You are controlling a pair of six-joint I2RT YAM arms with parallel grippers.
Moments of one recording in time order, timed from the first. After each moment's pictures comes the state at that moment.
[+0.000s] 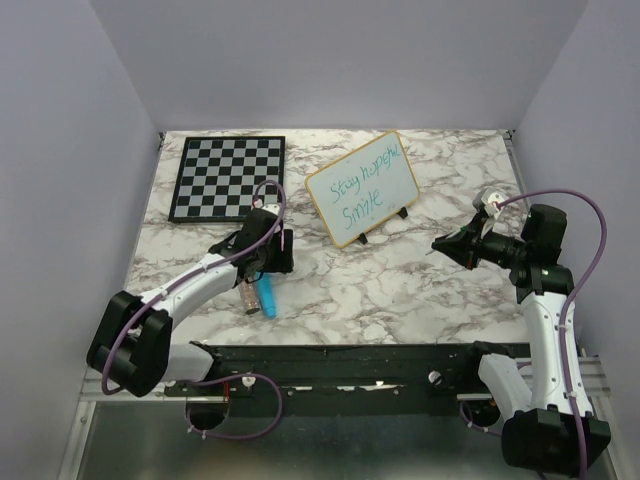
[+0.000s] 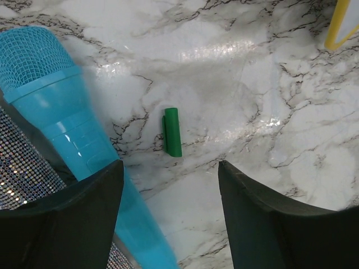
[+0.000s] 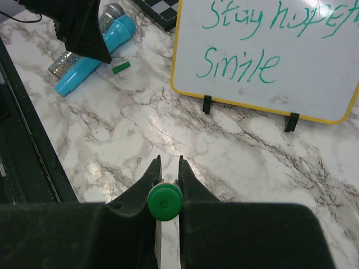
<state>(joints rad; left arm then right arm) -0.49 1.30 0.71 -0.29 -0.05 -0.39 -0.21 0.83 0.78 -0.53 -1.11 -0.43</state>
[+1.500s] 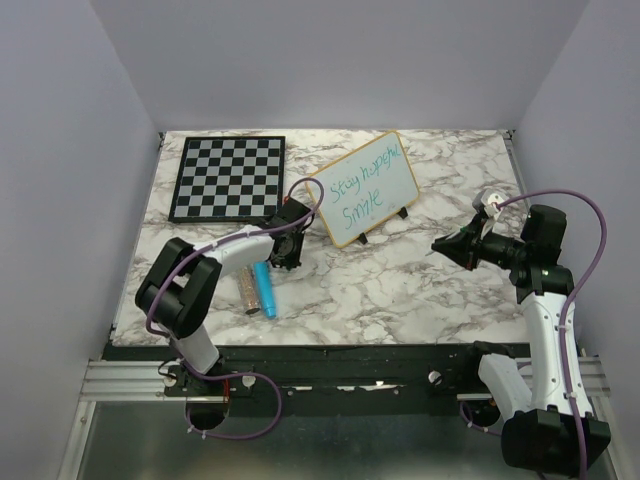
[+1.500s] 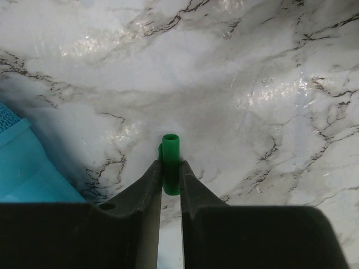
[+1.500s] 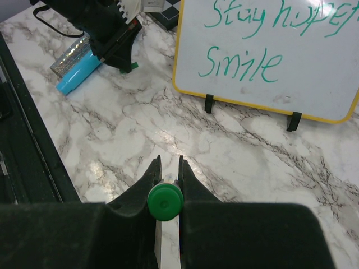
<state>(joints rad) -0.57 1.67 0.96 -0.41 -0.12 -0.34 -0.21 0.83 0.78 -0.54 -1.11 -0.44</state>
